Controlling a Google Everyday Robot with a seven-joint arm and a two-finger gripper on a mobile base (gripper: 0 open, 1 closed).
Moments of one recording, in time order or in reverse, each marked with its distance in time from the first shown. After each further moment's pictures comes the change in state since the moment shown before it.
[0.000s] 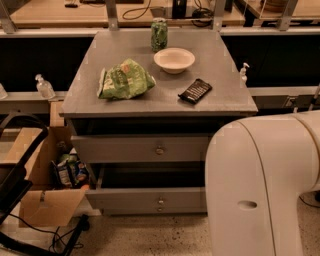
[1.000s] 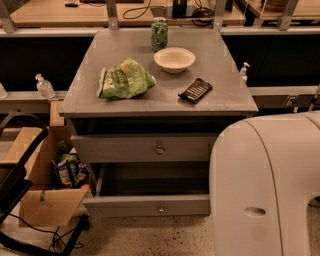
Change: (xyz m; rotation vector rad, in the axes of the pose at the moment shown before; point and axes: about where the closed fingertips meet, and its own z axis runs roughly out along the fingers) arm 0.002 0.022 -0.015 -0.042 -0.006 0.017
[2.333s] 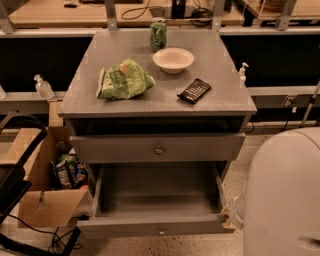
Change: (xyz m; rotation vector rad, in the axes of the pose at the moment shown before) arm 0.006 0.078 -0.019 -0.132 -0.081 -0.024
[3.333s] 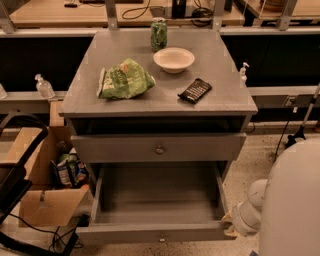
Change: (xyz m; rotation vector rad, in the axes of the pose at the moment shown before) arm -0.001 0.039 -0.003 -0.085 -0.064 -0.035
